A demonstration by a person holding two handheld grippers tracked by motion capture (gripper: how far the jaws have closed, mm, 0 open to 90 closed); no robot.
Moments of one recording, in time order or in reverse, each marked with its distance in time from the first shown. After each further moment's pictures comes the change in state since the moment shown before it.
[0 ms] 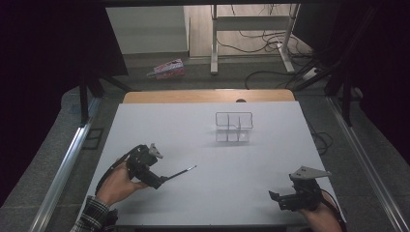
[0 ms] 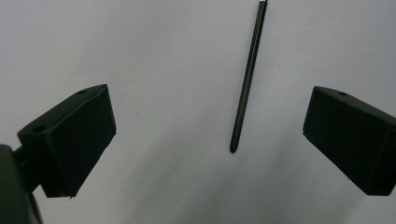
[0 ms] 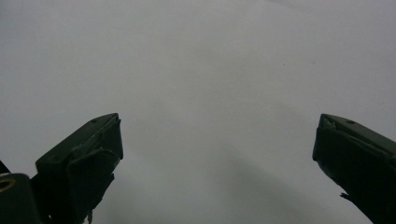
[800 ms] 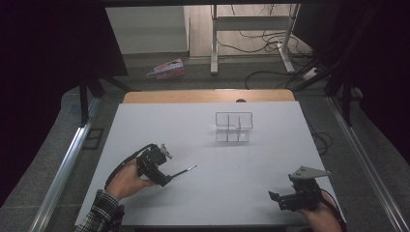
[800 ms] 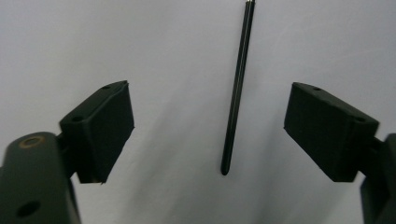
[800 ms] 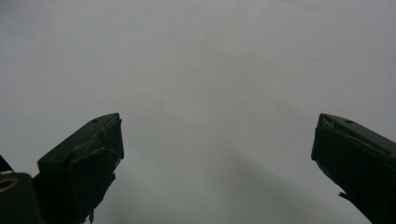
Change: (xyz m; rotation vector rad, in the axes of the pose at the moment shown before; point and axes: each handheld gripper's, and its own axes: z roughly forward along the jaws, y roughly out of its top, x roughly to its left) left arm -0.002 0.016 0.019 0.088 -0.043 0.063; right arm 0.000 0.000 0.001 0.011 0.012 0.003
